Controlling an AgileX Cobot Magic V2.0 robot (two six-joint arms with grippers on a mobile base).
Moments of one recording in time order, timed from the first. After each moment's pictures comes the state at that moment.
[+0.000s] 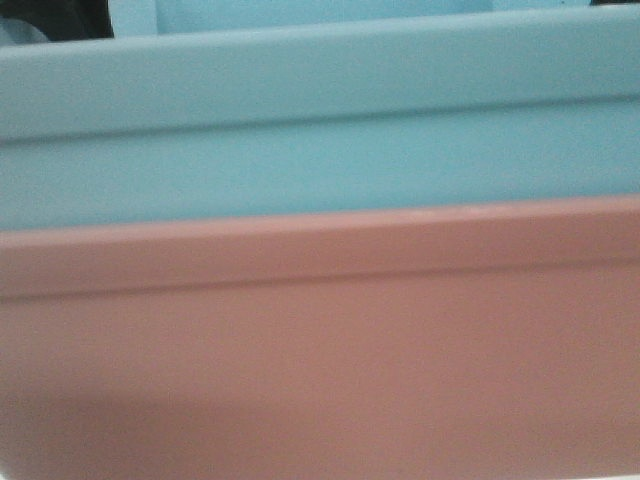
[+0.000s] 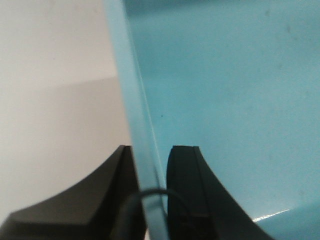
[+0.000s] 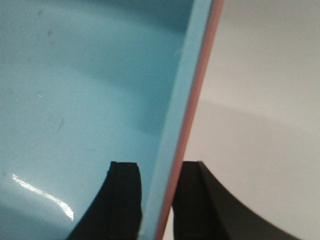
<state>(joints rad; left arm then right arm) -0.80 1.26 -1.07 0.12 0.89 -0.63 0.53 1.11 -0.98 0.09 0.85 0.23</state>
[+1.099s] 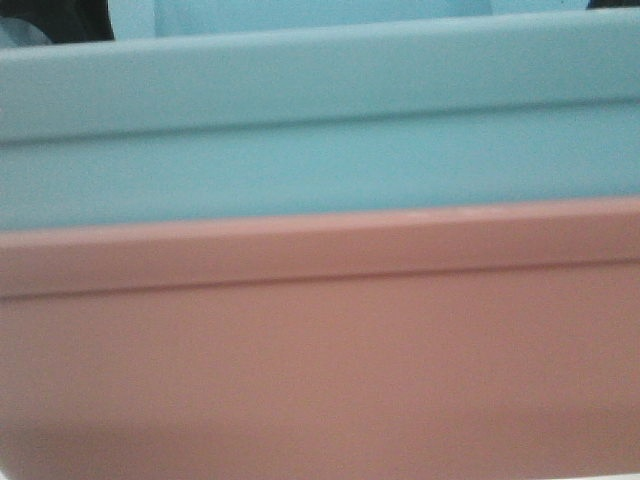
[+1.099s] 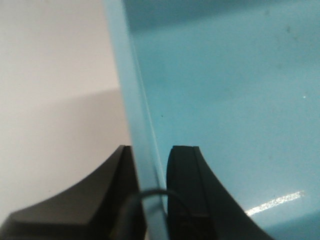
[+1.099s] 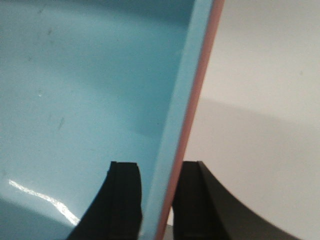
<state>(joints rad) -0.80 1.26 -1.07 0.12 0.89 -0.63 0.53 1.11 -0.98 0.09 0.84 0.23</state>
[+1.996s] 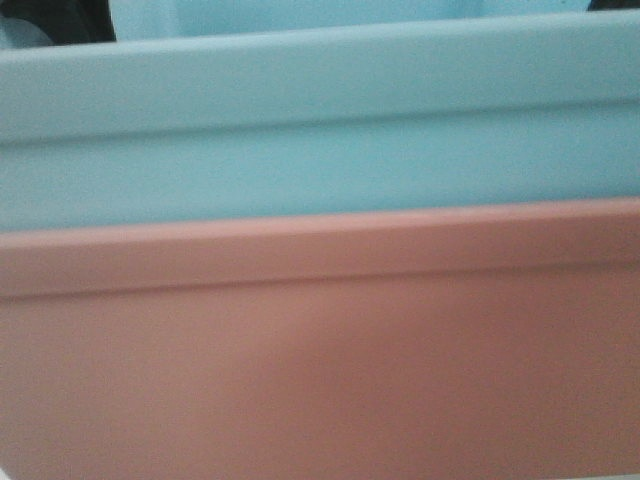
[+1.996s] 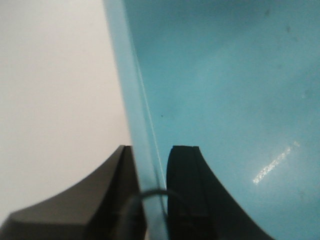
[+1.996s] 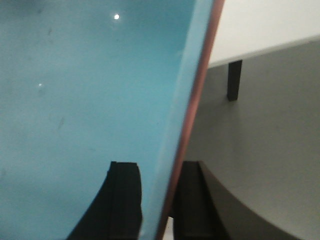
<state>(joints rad) -0.80 1.26 -1.07 0.12 0.89 -0.63 0.53 1.11 -0.98 0.09 0.85 0.23</state>
